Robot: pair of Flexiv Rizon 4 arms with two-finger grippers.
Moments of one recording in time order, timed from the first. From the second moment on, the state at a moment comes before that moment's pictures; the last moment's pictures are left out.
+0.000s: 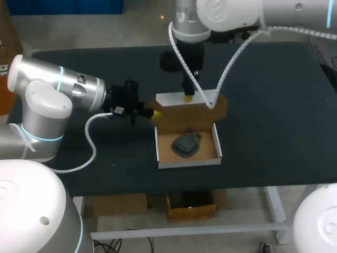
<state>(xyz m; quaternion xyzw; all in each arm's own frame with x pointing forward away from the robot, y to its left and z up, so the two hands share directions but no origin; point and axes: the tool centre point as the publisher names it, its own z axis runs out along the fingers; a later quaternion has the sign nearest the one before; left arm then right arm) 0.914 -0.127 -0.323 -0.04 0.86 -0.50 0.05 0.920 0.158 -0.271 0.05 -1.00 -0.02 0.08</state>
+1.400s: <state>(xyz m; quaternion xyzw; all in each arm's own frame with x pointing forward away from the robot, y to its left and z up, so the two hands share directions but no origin) 0.914 -0.127 -0.323 -0.04 0.86 -0.50 0.05 0.968 0.128 -0.211 -0.04 -0.99 -0.09 0.03</state>
